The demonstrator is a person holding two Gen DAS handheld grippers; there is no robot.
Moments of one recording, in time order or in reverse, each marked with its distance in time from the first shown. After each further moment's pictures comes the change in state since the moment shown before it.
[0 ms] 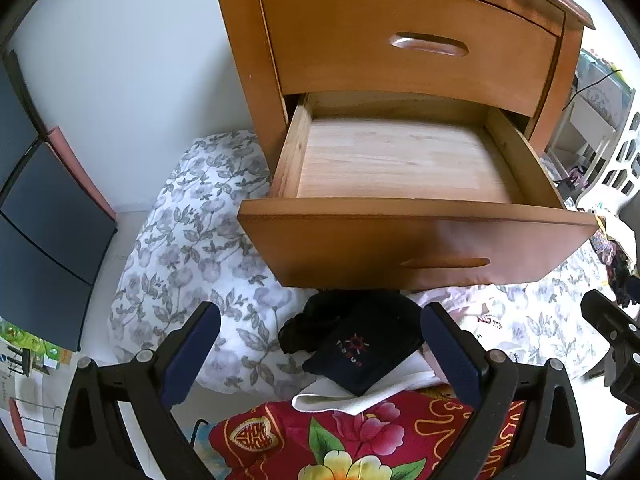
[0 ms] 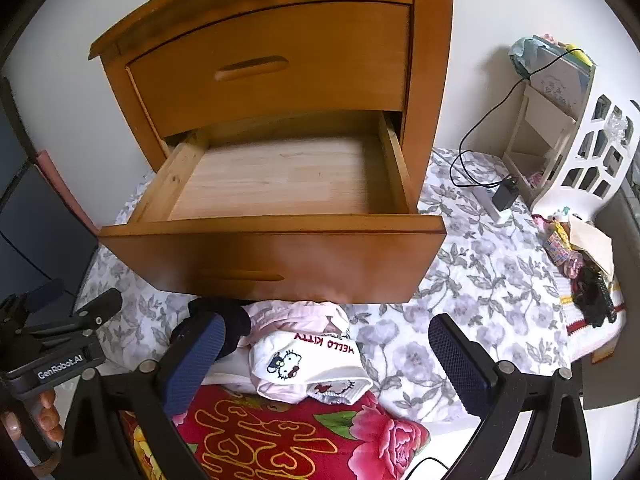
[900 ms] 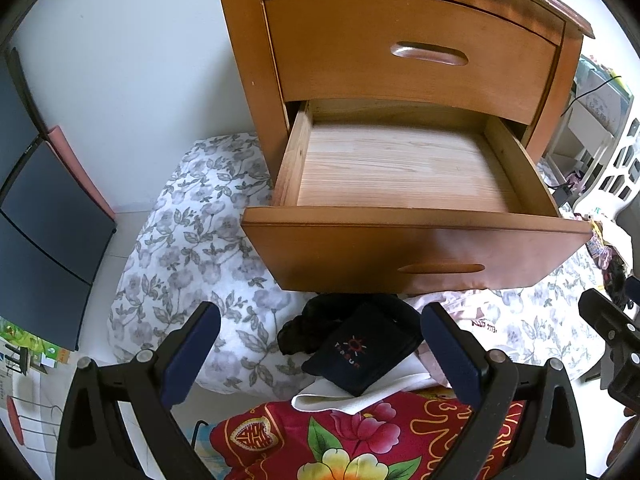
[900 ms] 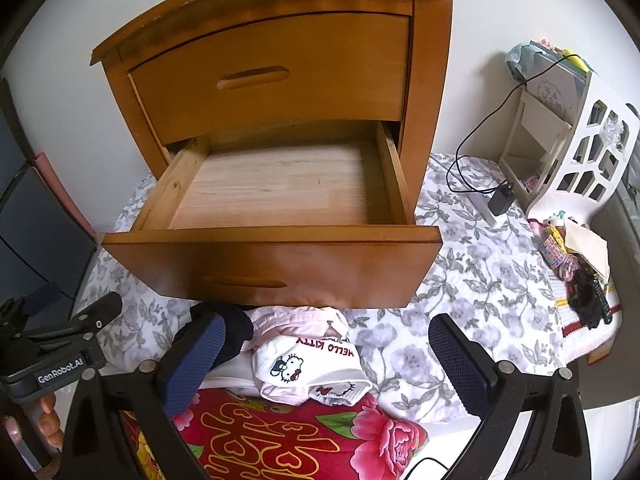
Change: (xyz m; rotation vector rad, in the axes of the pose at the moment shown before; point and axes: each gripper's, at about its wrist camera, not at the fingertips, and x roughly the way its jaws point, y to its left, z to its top) left arm -0.008 0.001 0.005 -0.006 -0.010 -0.009; right arm -0.008 0.004 0.004 -0.002 -0.015 -0.007
